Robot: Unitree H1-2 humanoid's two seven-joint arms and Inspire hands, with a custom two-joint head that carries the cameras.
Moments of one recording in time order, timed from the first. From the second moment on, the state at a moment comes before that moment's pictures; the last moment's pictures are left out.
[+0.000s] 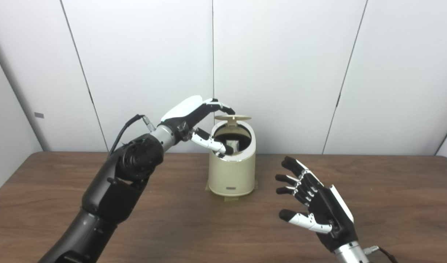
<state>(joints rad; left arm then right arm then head) -0.82 0.35 -0.30 0.21 0.44 0.09 -0.40 -0.12 -0.10 0.03 -0.16 0.09 -0.04 0.18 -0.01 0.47</state>
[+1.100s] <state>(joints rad) -0.72 0.39 -0.38 0.09 0.51 0.02 -0.49 -0.12 -0.09 0.04 -0.23 0.05 0.04 0.16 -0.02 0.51</state>
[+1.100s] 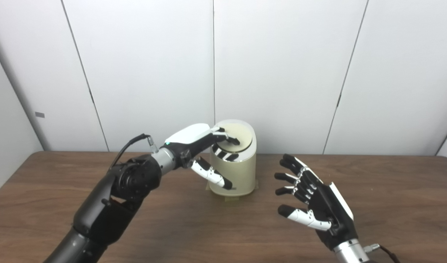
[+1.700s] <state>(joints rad) -0.76 0.40 -0.57 -0.04 1.05 0.07 -0.59 -0.12 -0.10 0.04 -0.24 0.03 0.04 0.16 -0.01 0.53</state>
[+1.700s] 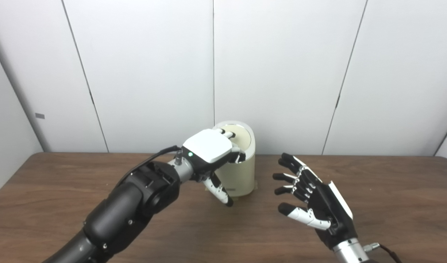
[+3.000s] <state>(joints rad) -0.16 0.08 0.11 -0.16 0.13 0.09 -0.15 -0.12 -0.08 0.00 -0.25 0.05 0.07 0.12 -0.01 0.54</state>
